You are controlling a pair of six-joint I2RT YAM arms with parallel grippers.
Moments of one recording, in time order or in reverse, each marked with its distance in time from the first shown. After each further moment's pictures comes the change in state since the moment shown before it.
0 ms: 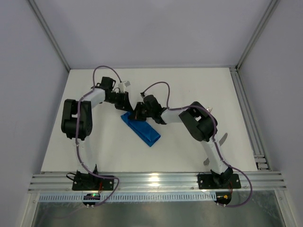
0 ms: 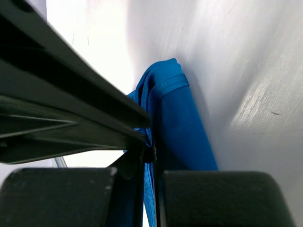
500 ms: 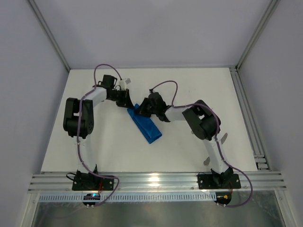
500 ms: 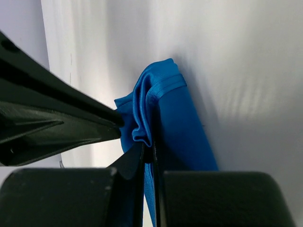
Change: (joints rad) left arm -0.010 0.018 0.044 0.029 -0.063 -0.053; right arm -0.059 -0.023 -0.026 0.004 0.111 0.101
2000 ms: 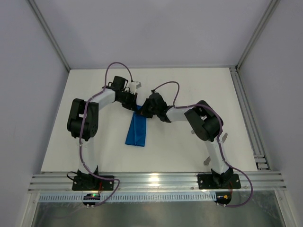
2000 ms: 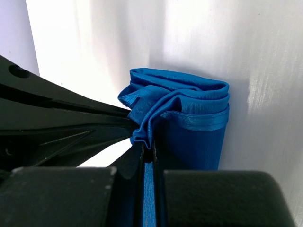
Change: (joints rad) left arm -0.121 -0.021 -0.018 0.022 -0.208 0.145; right arm -0.002 -0.044 -0.032 -0.056 0.040 -0.002
